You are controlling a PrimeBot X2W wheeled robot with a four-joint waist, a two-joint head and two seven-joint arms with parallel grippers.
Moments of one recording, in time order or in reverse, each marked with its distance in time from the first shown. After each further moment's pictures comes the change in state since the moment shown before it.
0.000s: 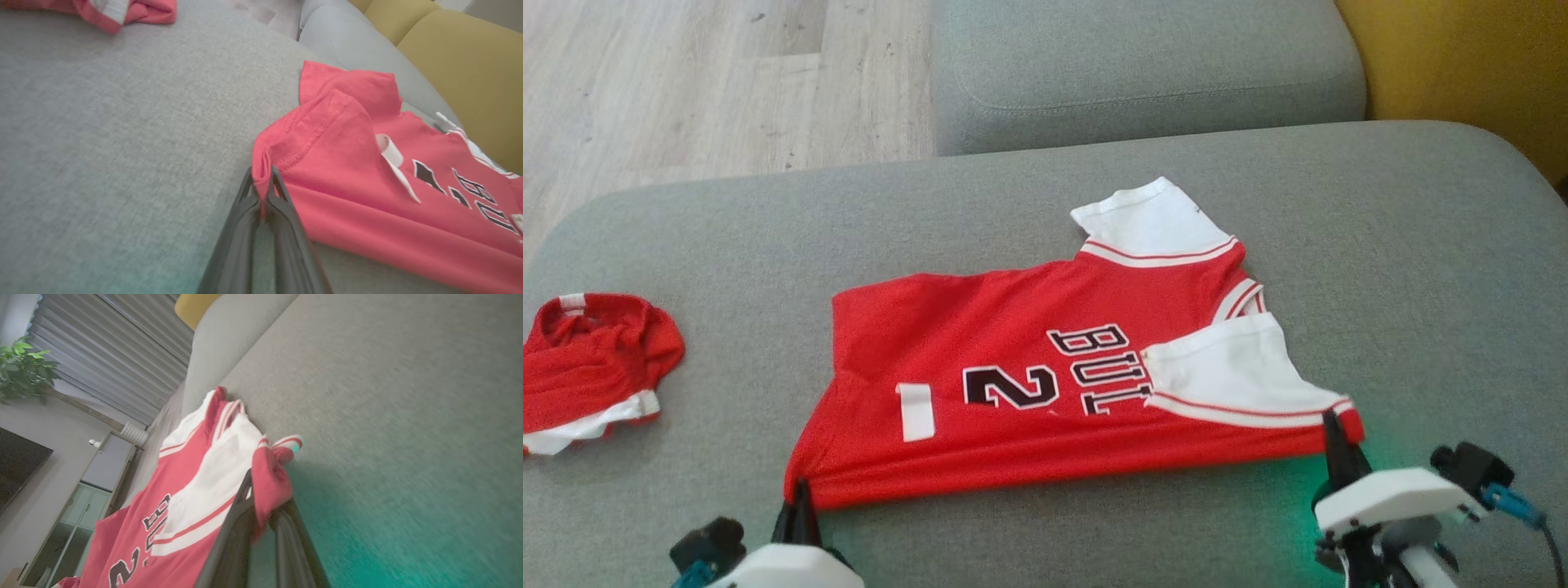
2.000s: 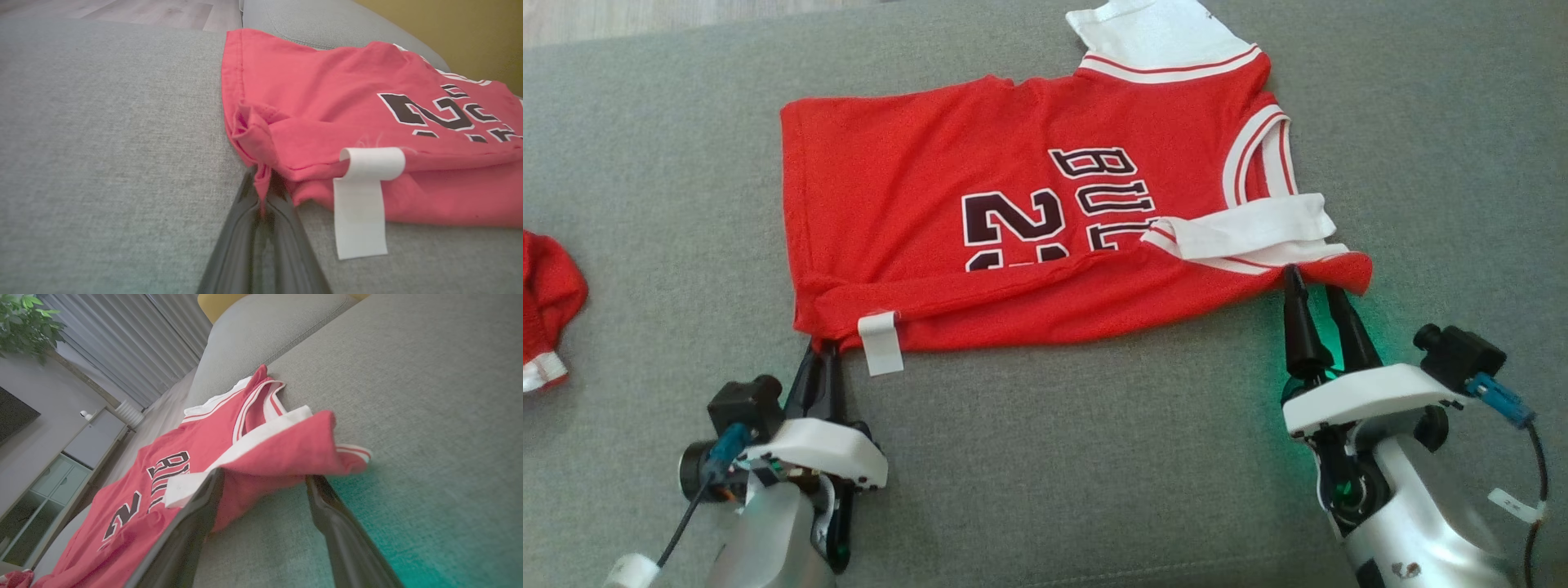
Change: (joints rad) left arm -0.148 0.007 -0.083 -0.152 0.257 0.030 -0.009; right arm -0.096 0.050 -0.056 -0.191 -0.295 0.000 -0.048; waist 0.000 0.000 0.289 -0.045
